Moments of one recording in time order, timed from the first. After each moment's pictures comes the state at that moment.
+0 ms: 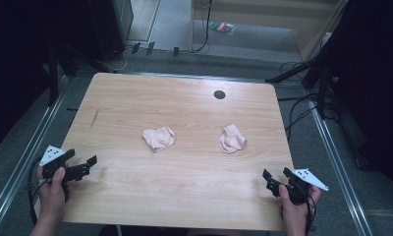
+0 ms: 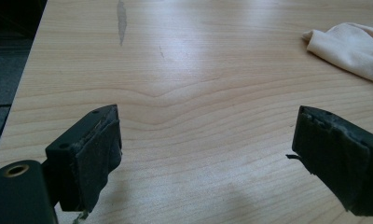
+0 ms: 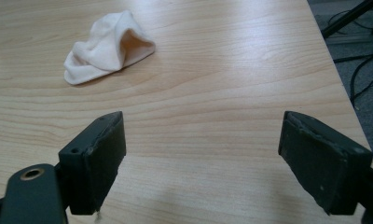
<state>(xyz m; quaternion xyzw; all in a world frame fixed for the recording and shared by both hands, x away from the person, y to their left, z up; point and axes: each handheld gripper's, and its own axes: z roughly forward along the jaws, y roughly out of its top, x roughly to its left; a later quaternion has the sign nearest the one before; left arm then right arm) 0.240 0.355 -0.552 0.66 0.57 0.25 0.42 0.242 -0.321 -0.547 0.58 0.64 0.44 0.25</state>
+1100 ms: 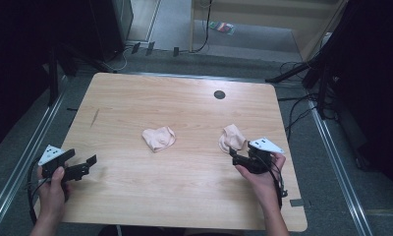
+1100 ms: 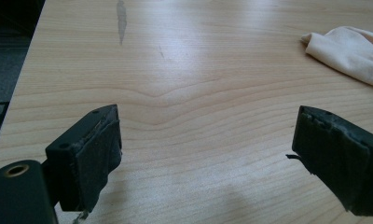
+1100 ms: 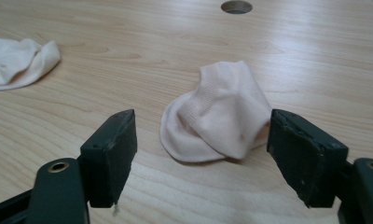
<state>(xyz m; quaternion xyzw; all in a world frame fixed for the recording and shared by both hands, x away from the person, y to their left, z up) 0.240 0.357 -0.552 0.65 0.57 0.24 0.43 0.309 -0.213 -0.509 0.49 0.73 0.42 0.24</state>
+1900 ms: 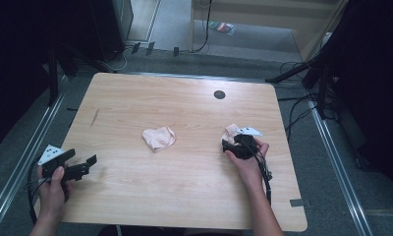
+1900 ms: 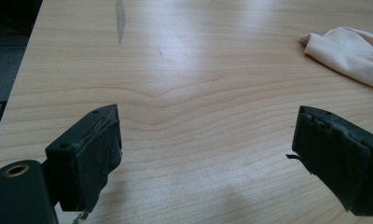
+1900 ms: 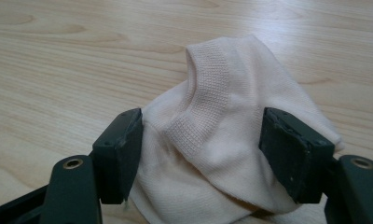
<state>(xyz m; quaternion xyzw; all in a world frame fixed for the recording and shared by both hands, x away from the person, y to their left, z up) 0.241 0.358 -0.552 0.65 0.57 0.24 0.43 0.369 -0.189 -0.546 0.54 0.73 0.35 0.23</state>
